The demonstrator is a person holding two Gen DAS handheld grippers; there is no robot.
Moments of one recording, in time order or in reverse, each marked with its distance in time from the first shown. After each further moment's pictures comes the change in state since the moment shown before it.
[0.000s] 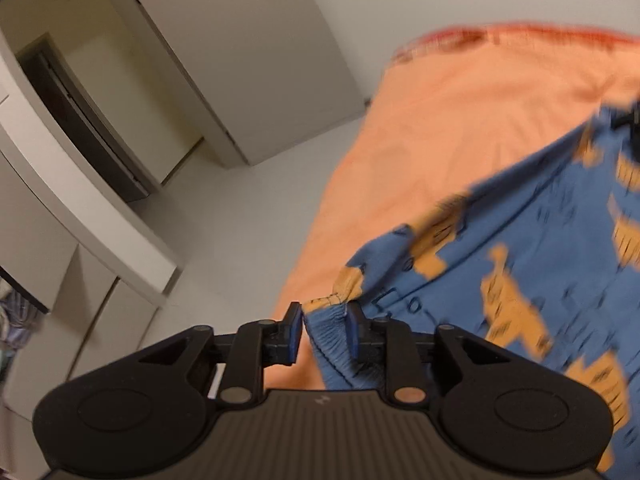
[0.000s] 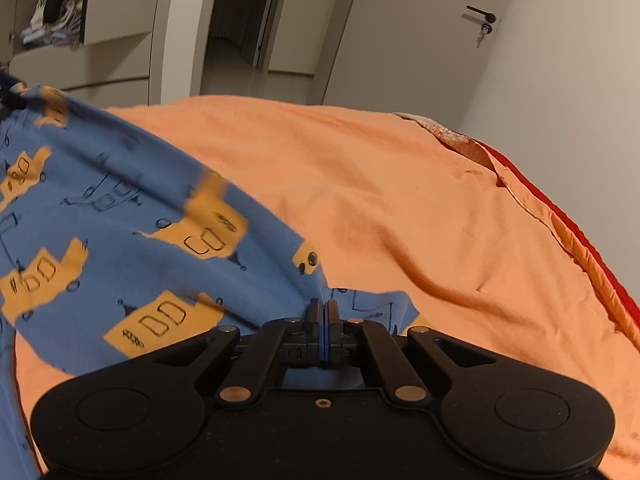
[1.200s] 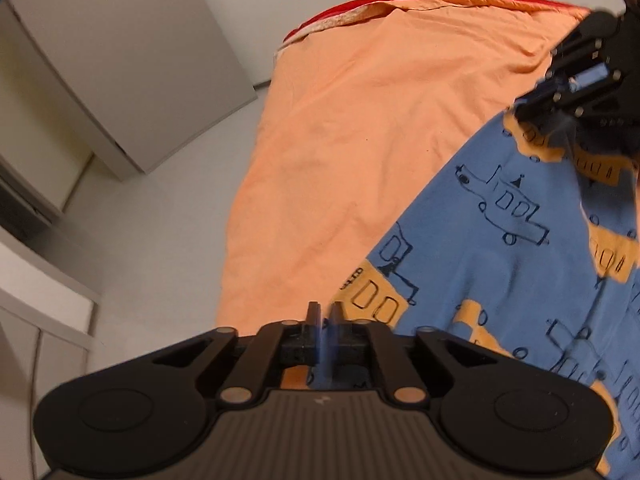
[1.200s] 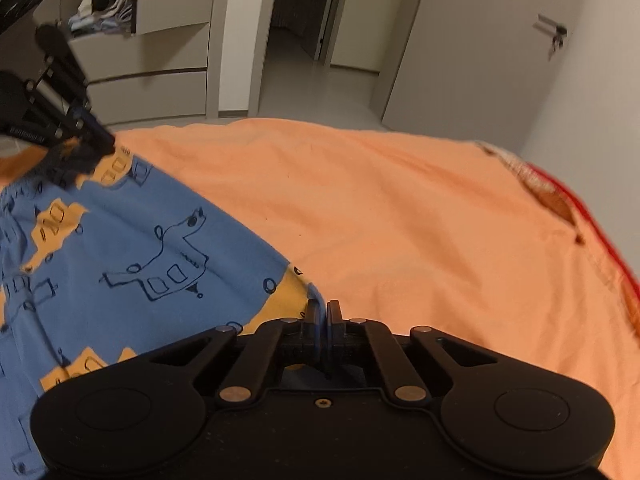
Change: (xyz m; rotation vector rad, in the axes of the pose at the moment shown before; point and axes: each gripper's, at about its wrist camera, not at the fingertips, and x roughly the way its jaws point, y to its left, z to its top) left arm 0.040 -0.008 0.068 0.182 0.035 -0.299; right arm 0.021 0.047 0.070 -0.109 0.021 0.138
